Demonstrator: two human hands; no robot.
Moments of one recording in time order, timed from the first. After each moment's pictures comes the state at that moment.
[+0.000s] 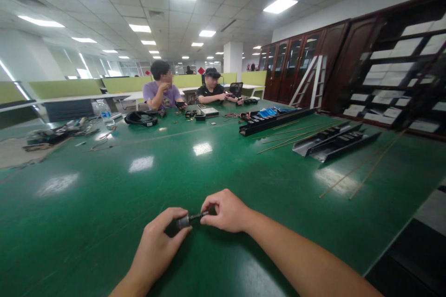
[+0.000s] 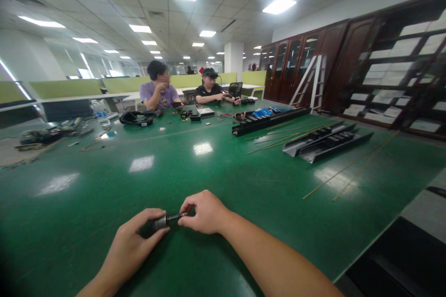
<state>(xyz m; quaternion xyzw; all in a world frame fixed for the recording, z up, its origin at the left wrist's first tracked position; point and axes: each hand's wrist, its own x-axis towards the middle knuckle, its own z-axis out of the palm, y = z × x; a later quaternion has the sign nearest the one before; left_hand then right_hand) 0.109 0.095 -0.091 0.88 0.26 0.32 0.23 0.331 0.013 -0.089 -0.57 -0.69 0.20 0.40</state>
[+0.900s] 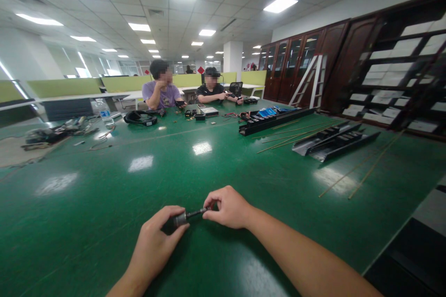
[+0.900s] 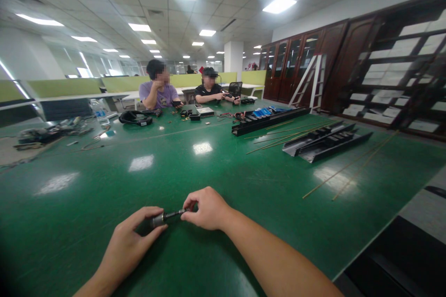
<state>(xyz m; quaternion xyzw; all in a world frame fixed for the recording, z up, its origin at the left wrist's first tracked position) 0.107 0.098 -0.090 0.88 0.28 0.32 0.23 0.339 0.011 -0.085 -0.59 -0.68 0.19 0.39</state>
